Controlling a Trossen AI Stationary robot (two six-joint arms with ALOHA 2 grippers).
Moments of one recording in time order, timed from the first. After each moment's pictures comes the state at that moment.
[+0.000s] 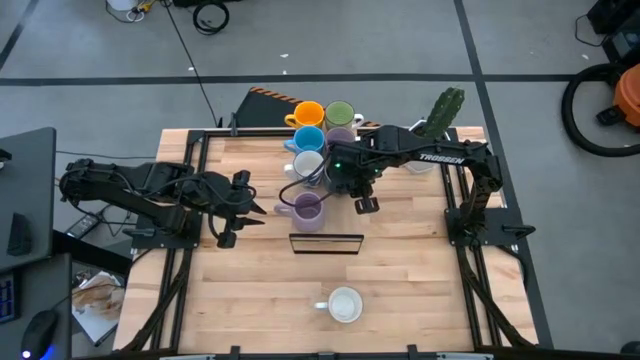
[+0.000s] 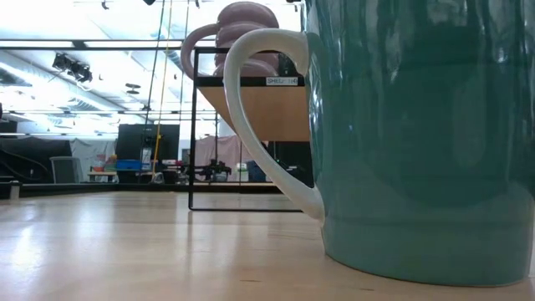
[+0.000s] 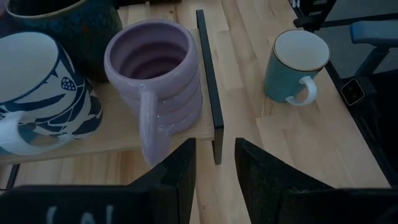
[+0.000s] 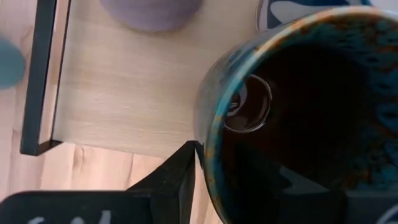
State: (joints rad) left arm -0.18 1.04 1.17 -0.80 -0.09 0.00; right arm -0.08 1.83 1.98 -1.43 0.03 -0.27
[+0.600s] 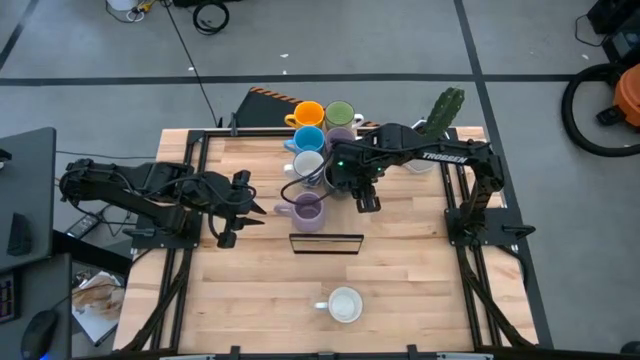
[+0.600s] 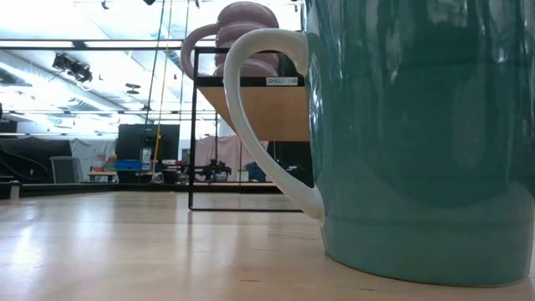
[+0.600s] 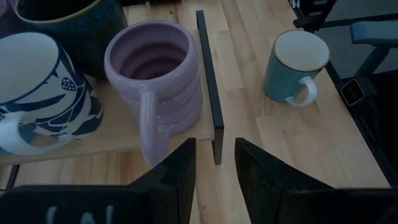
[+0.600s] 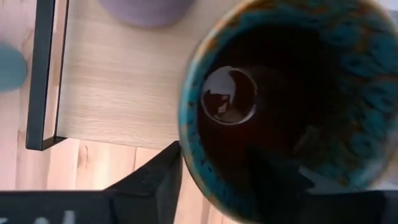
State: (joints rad) left arm -0.18 1.04 1.17 -0.80 -0.09 0.00; right arm -0.09 1.81 1.98 -1.45 0.04 -0.24
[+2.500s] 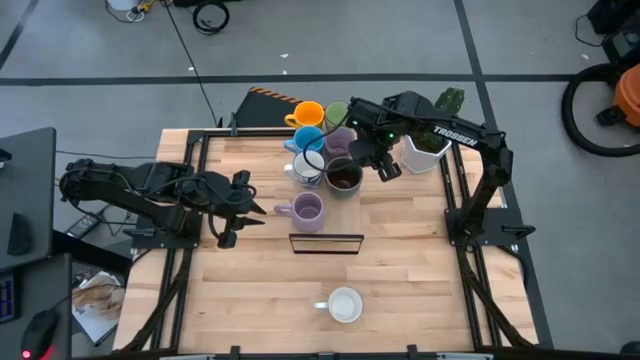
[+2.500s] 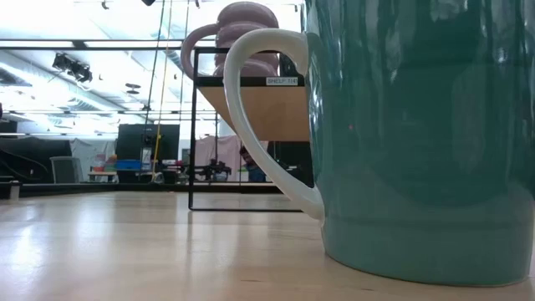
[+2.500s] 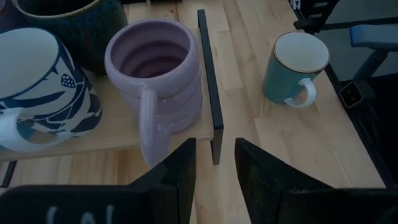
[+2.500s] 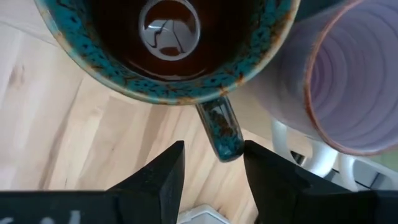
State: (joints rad) left arm -0.18 1.04 1.17 -0.80 -0.09 -0.02; right arm -0.33 1.74 1.93 -1.48 -0.02 -0.76
